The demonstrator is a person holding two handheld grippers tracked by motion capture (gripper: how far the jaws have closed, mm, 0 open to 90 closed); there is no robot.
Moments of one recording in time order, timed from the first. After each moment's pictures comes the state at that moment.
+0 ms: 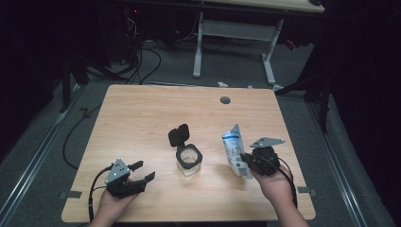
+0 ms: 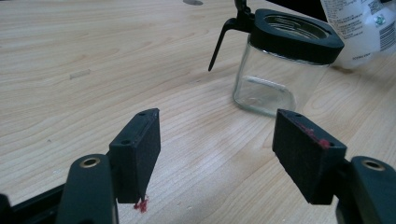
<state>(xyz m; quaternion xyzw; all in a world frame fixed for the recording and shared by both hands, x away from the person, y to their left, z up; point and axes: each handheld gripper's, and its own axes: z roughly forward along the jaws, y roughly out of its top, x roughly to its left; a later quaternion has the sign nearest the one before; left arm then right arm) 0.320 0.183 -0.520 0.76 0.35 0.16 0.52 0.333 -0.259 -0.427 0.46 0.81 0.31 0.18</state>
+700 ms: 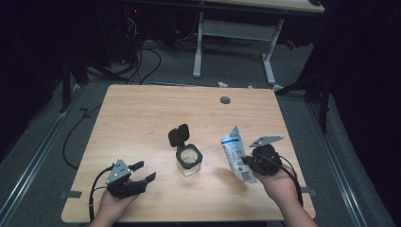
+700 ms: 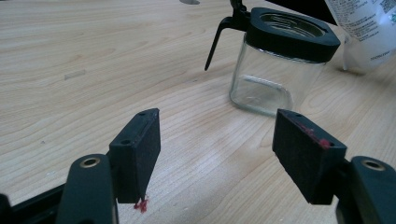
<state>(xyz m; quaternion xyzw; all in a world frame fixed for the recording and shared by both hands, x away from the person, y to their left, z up) 0.320 0.182 -0.521 0.76 0.35 0.15 0.52 0.332 -0.258 -0.413 0.45 0.84 0.27 0.15</state>
